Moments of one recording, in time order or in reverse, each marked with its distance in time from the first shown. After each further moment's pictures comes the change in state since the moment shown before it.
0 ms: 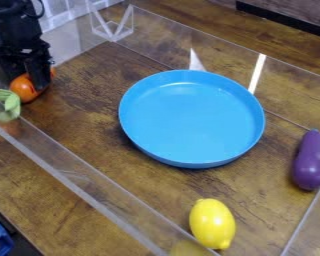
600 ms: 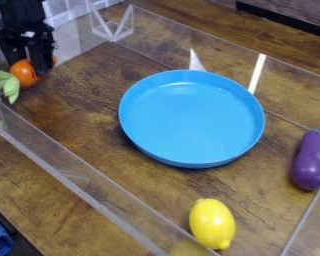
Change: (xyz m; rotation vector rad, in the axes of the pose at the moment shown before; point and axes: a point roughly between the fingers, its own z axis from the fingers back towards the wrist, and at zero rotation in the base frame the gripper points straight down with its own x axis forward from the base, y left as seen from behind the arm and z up) arm 0.008 -0.020 0.038 0.003 0.025 -0.020
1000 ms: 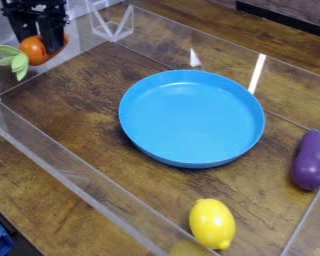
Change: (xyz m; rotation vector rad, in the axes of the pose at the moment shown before) arm 0.008 -0.019 0.021 0.001 -0.001 -0.036
